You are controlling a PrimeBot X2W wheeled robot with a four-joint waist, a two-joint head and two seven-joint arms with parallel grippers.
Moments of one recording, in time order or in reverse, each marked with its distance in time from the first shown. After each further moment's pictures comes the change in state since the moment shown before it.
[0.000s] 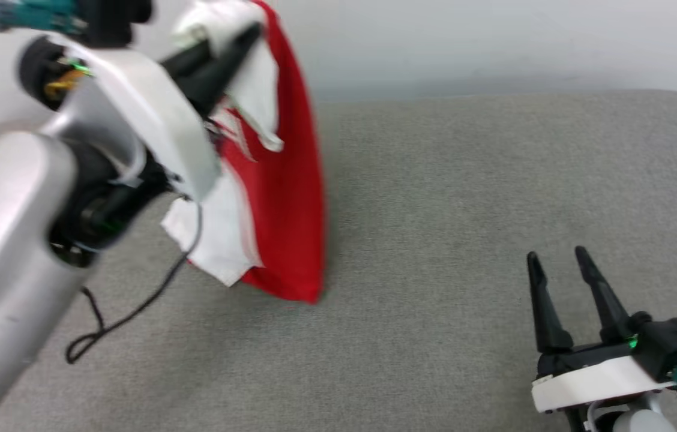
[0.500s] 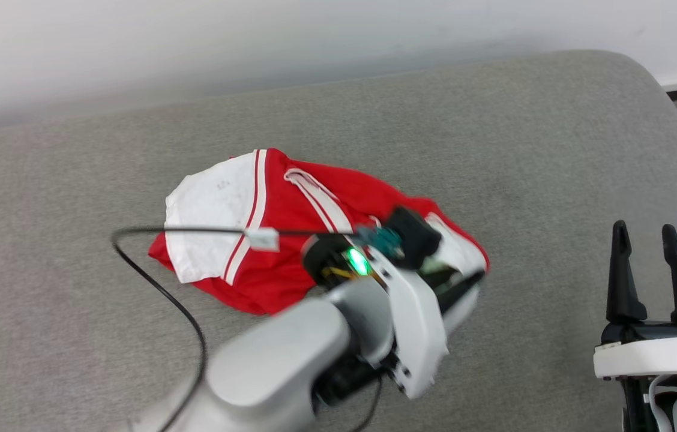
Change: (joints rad) left arm 0.180 -0.417 -0.367 0.202 0.105 -0.056 -0.085; right arm -0.051 0.000 -0.188 -0.002 0.077 0.000 0.000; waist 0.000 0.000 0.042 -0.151
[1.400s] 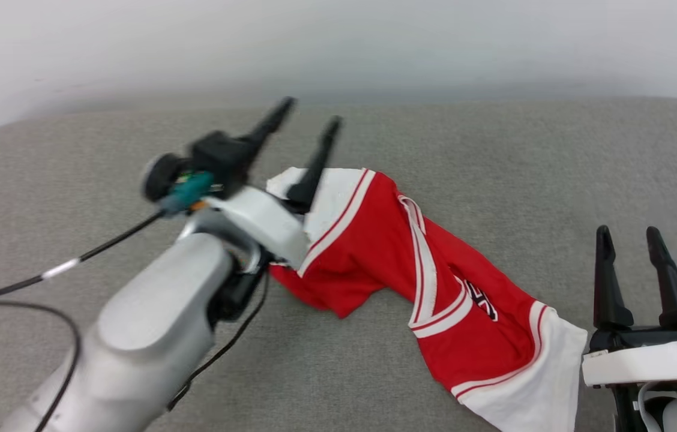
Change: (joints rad) left arm -0.025 0.099 0.209 0.200 0.161 0.099 -0.500; right arm 0.018 0.001 0.027 -0.016 -0.028 0.000 0.000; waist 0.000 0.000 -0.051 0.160
